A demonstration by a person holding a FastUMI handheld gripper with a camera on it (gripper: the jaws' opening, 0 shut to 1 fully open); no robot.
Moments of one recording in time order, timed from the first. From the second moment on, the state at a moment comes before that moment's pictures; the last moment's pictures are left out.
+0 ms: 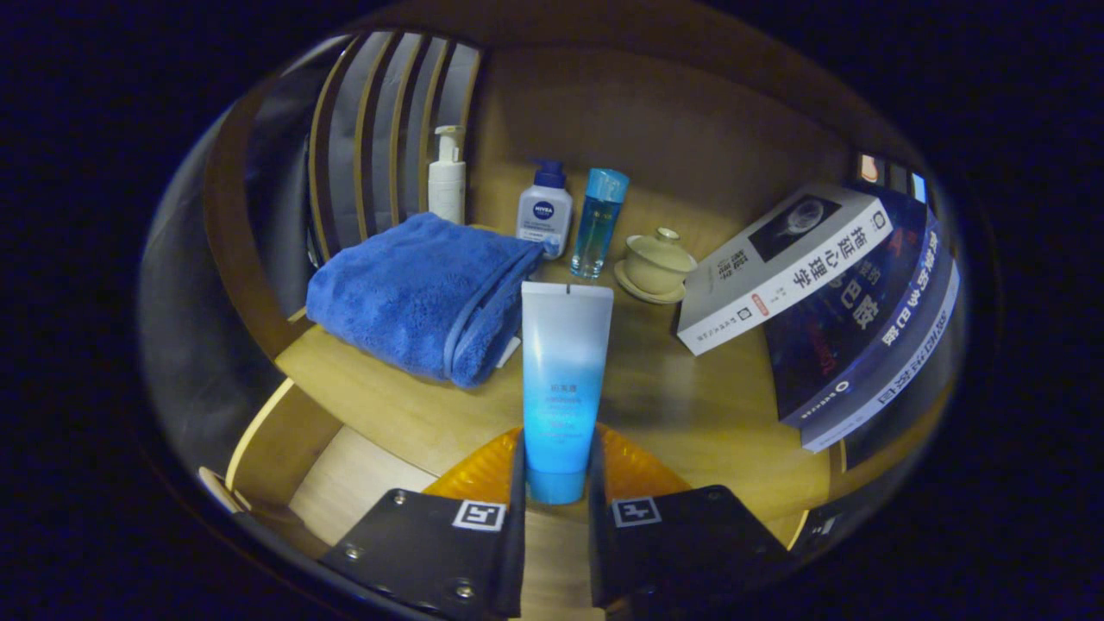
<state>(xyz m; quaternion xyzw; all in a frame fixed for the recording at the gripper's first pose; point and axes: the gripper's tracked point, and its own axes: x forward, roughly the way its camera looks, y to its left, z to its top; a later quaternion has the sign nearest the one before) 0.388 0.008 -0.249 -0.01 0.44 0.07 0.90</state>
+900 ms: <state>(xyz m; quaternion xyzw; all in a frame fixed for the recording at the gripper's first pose) 0.379 -0.006 -0.181 -0.02 0.31 0.04 0.95</state>
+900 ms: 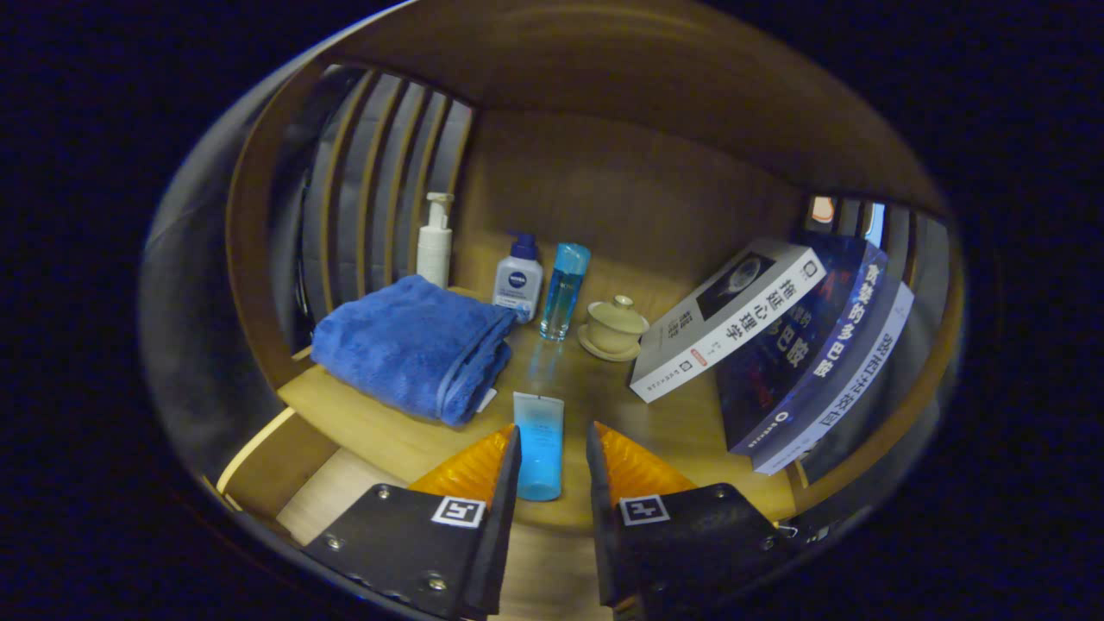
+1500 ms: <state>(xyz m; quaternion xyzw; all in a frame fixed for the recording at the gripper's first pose) 0.222 0.042 -0.114 0.06 0.23 0.11 0.97</state>
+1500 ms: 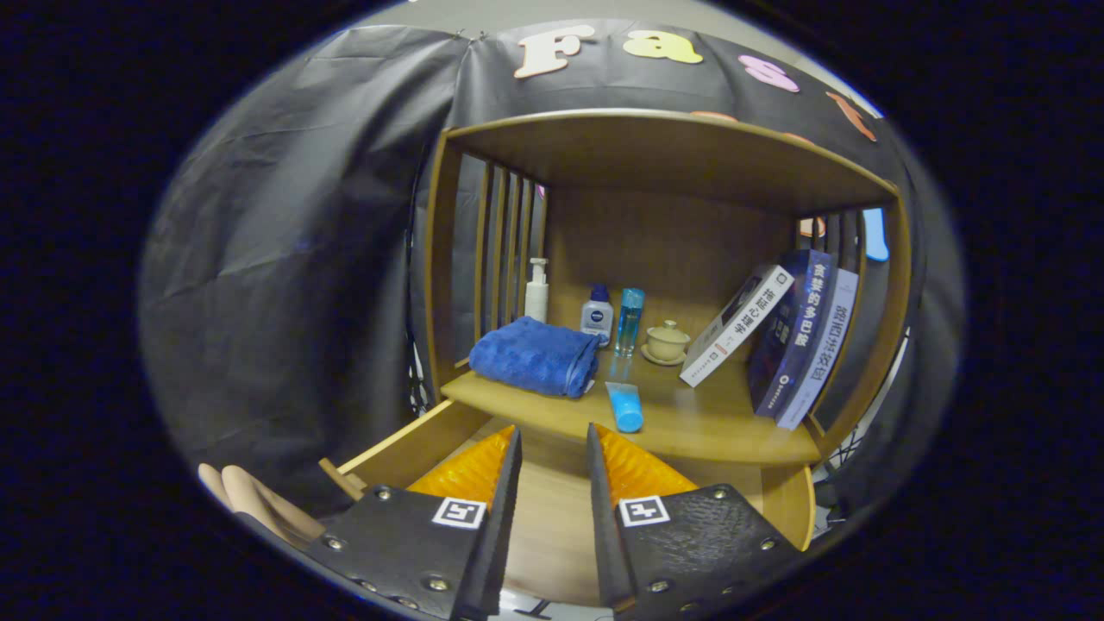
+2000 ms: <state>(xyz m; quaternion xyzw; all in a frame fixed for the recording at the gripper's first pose) 0.105 0.056 -0.154 0.04 0.18 0.06 0.98</state>
